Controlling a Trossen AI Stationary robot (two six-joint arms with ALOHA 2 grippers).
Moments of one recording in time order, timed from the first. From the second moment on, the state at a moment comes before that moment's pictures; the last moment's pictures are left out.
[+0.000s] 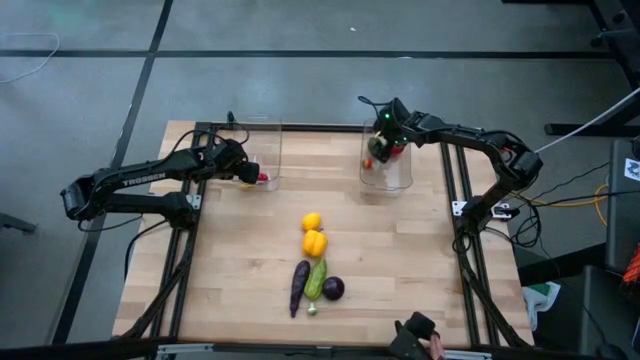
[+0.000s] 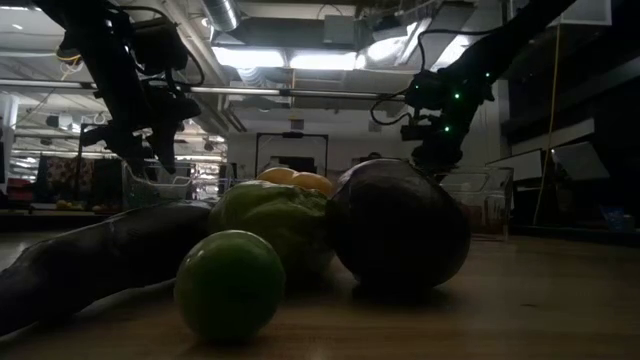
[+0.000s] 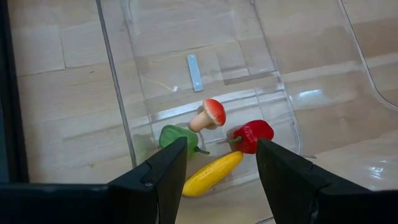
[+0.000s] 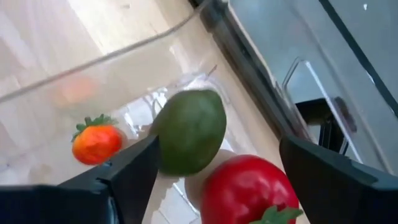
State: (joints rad) left arm 0.53 0.98 0.59 -0.66 -0.29 -0.78; right arm -0.75 1.61 1.05 -0.44 0.10 -0.24
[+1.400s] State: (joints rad) left arm 0.07 0.87 0.65 -0.30 -0.21 -0.89; right arm -0.75 1.61 1.05 -0.41 0.09 -0.24
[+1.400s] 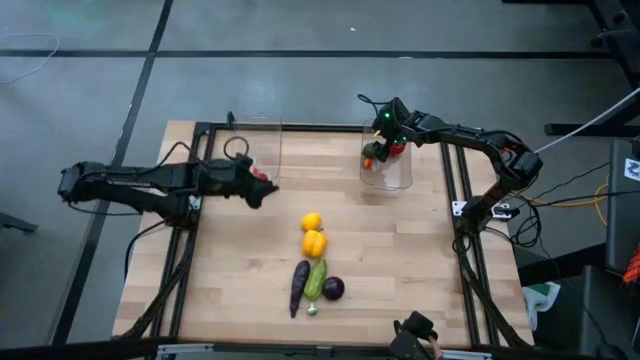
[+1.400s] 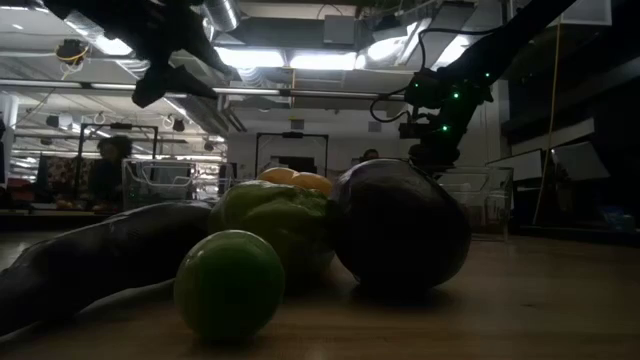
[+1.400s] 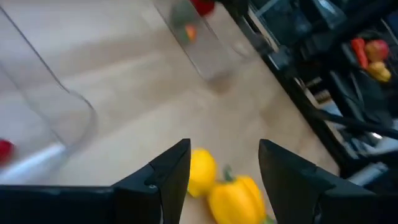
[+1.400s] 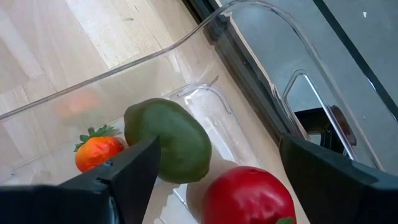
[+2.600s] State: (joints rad) left arm -0.38 1.56 1.03 -0.51 0.01 -1.78; right arm -0.75 1.61 1.05 -0.41 0.09 -0.24
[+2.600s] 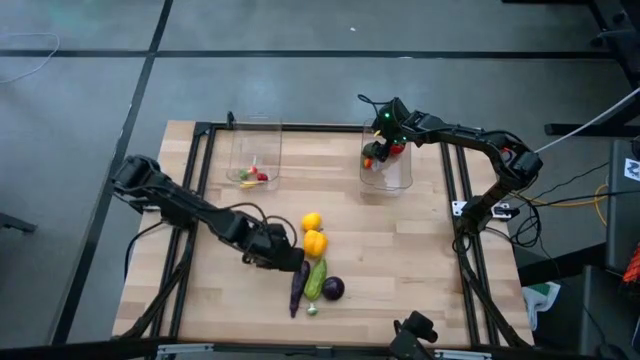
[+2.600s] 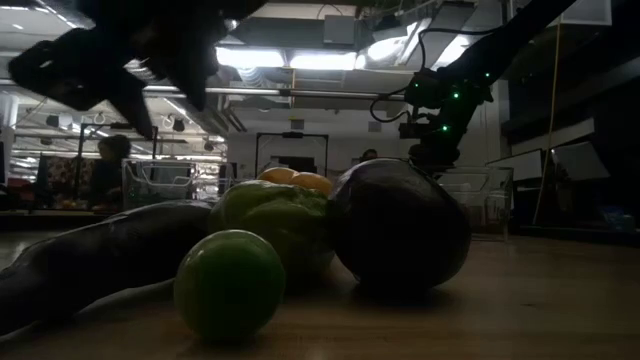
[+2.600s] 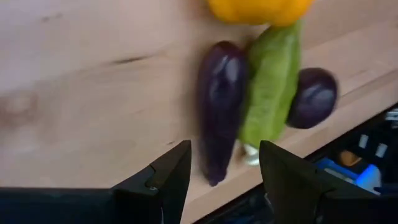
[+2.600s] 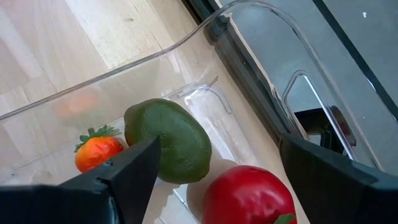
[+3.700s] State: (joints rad) left arm -0.46 1.70 1.03 -0.33 -0.08 -1.67; right arm -0.75 1.61 1.05 -0.41 0.09 -0.24
